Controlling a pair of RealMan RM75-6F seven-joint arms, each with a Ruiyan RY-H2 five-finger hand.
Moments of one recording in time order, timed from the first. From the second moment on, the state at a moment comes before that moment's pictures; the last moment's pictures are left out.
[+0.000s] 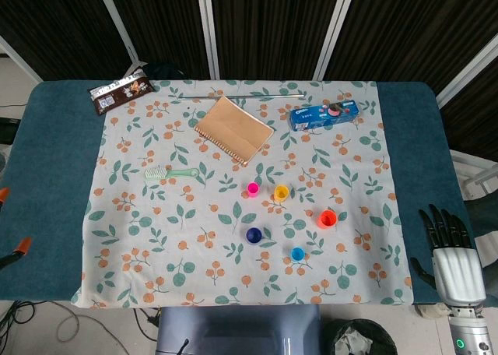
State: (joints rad) left arm -0.05 -1.10 -0.09 -1.64 1.43 1.56 0.10; right arm 0.03 -1.24 0.06 -1.58 -1.59 1.60 -0.22
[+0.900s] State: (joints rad) left arm -0.05 -1.10 -0.10 -1.65 1.43 1.56 0.10; right arm 0.03 -1.22 0.05 -1.59 -1.59 1.58 -0.17
